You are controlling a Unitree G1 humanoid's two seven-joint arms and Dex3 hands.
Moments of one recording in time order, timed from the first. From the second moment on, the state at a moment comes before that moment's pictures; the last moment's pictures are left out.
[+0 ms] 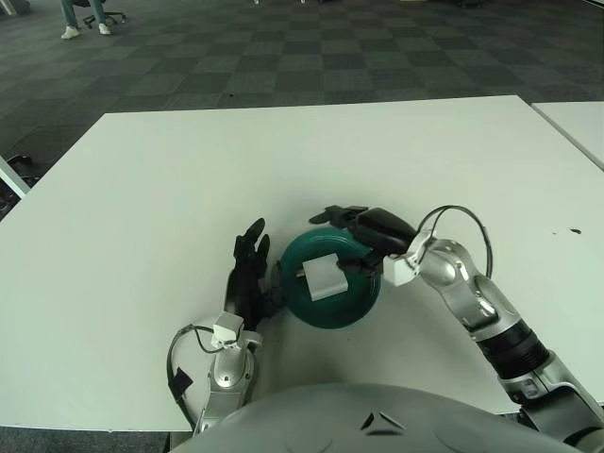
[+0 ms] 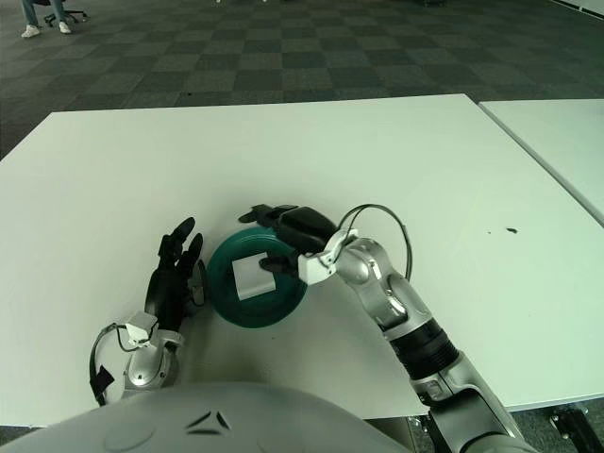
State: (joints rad) left arm 0.48 -0.12 -0.16 -0.04 0.05 -0.35 0.09; right arm -0.11 -0.40 0.29 -0.19 -0.37 -0.10 0.49
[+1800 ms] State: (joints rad) left arm 0.55 -0.11 -0.15 -0.14 -0.02 -0.27 0.05; right arm 0.23 -0.08 0.00 -0.14 0.06 0.05 0.15
